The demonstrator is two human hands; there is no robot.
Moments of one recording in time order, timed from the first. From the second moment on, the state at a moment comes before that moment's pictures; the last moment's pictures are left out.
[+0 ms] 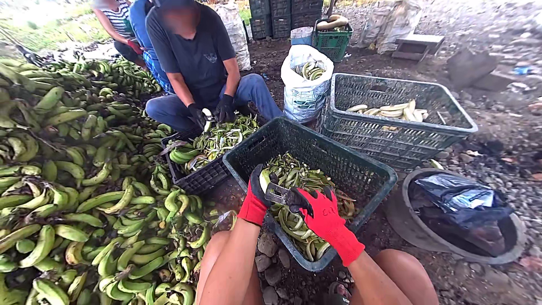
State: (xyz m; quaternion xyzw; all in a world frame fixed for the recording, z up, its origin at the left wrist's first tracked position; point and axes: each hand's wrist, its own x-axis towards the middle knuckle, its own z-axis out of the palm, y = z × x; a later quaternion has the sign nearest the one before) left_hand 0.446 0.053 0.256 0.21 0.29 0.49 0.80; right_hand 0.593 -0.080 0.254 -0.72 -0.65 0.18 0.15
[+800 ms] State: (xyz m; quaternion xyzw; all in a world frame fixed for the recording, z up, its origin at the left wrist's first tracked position) left_hand 0.456 0.028 0.267 0.54 0.45 0.47 0.52; right_hand 0.591 -0.065 0.279 -0.77 -0.58 0.22 0.18
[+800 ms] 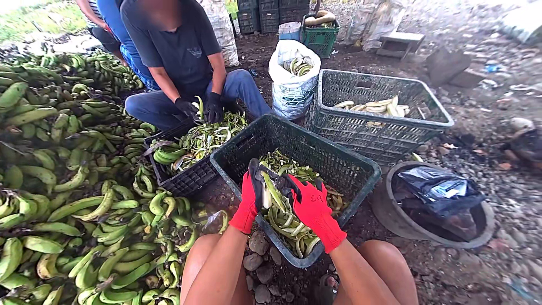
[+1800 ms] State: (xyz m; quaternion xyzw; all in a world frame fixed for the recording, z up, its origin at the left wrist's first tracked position) left_hand 0.458 0.014 0.254 0.68 0.33 0.55 0.34; right_hand 0.600 -0.044 0.264 -0.71 -0.54 0.31 0.33
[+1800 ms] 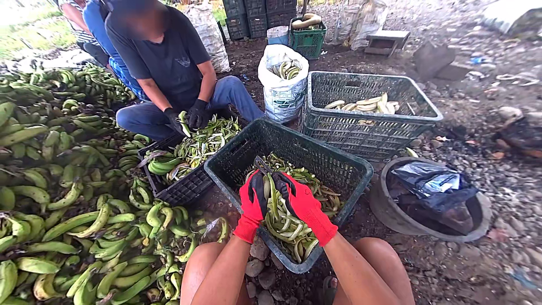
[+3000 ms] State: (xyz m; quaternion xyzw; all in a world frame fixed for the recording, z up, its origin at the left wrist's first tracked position) left_hand 0.424 0.054 0.270 0.37 0.33 0.34 0.80; right_hand 0.605 -0.065 0.258 -0.60 -0.75 0.20 0.18
